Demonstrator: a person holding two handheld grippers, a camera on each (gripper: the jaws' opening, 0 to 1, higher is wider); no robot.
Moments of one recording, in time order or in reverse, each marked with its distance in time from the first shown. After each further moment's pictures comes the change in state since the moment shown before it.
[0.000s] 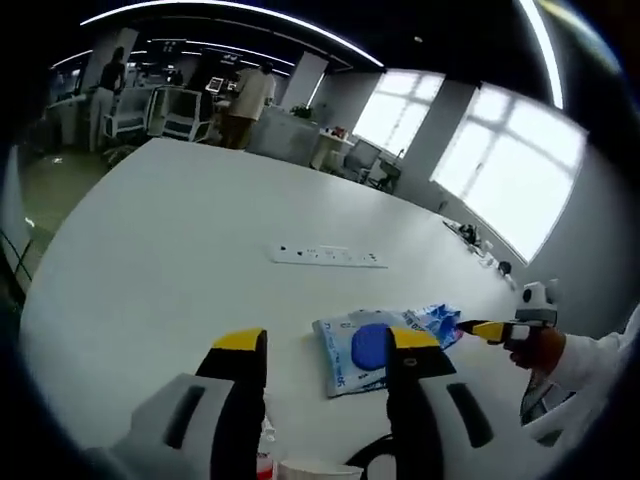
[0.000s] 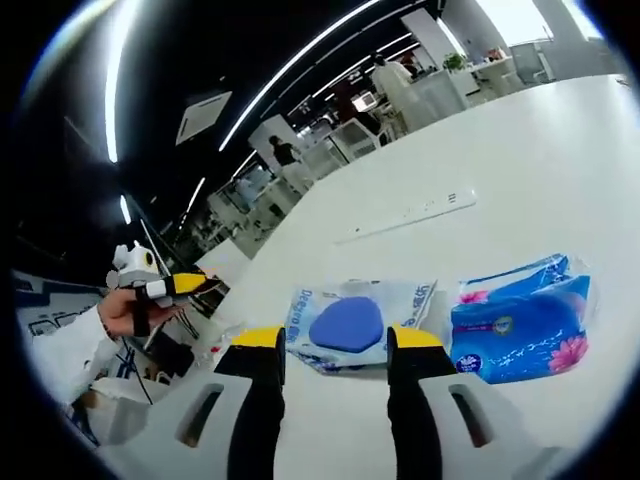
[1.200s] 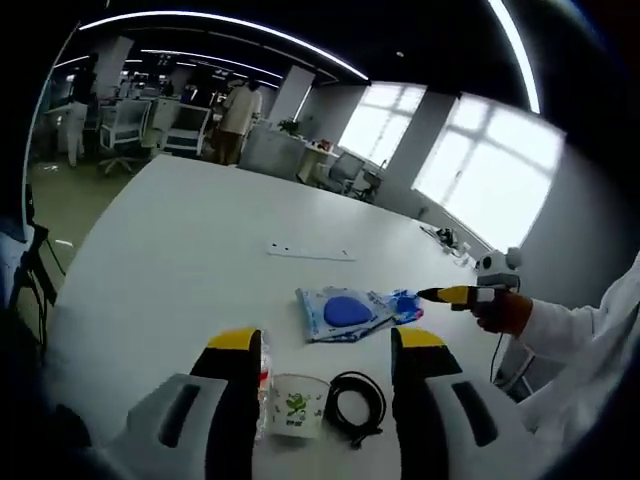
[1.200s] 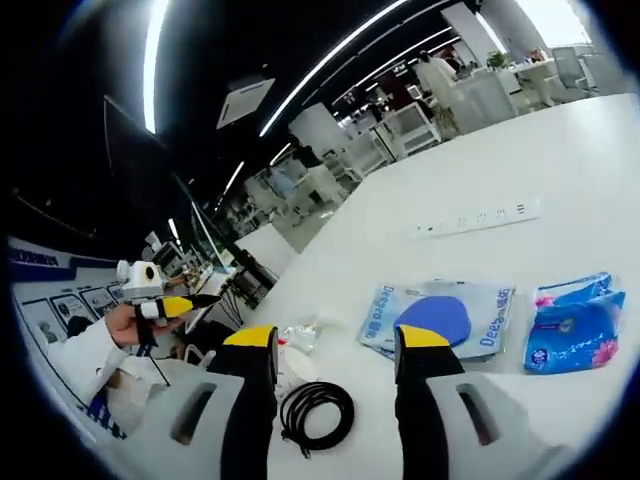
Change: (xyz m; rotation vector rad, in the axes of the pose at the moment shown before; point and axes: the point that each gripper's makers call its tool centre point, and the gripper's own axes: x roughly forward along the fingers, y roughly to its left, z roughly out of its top) left arm -0.135 -0.020 -0.020 0.027 -0.037 -0.063; right arm -0.004 0.107 0.000 -0.083 0.042 0.156
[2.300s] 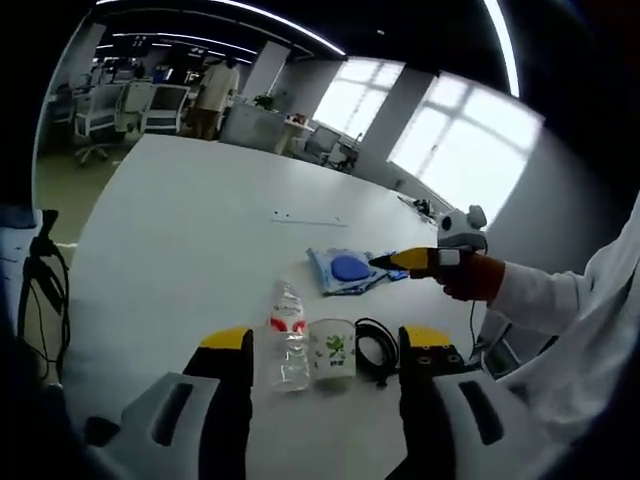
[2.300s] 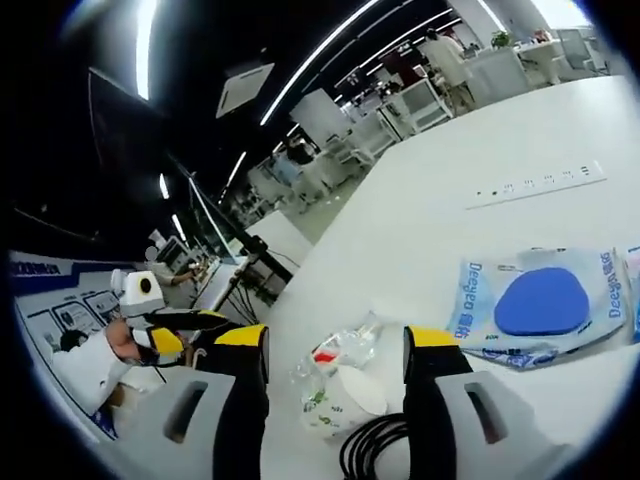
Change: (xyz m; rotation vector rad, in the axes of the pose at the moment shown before) left arm -0.042 0.062 -0.031 0.027 0.127 -0.122; right arm 0.118 0.066 -0.037 0.059 0.071 0.033
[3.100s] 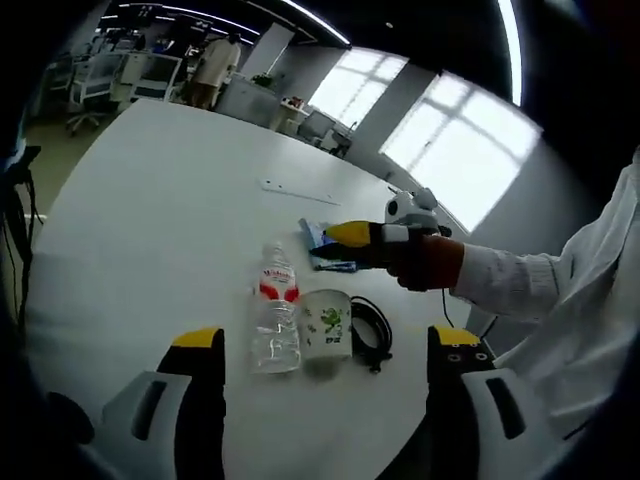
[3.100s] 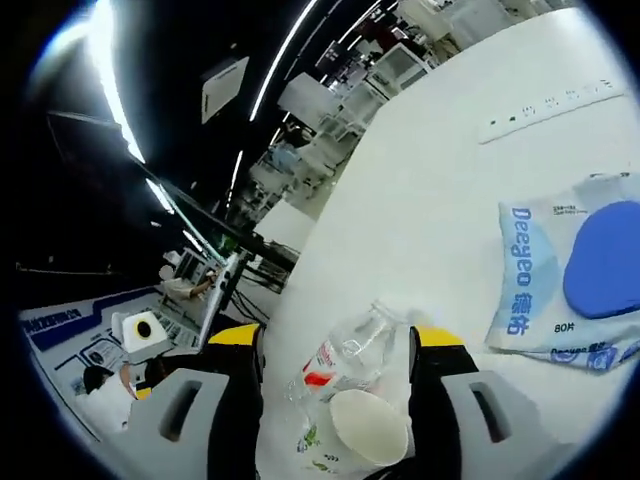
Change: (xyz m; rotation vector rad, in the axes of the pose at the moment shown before) left arm 0.023 0.004 -0.039 -0.088 0.043 -0.078; right arm 0.077 -0.027 -0.028 0.227 0.075 0.073
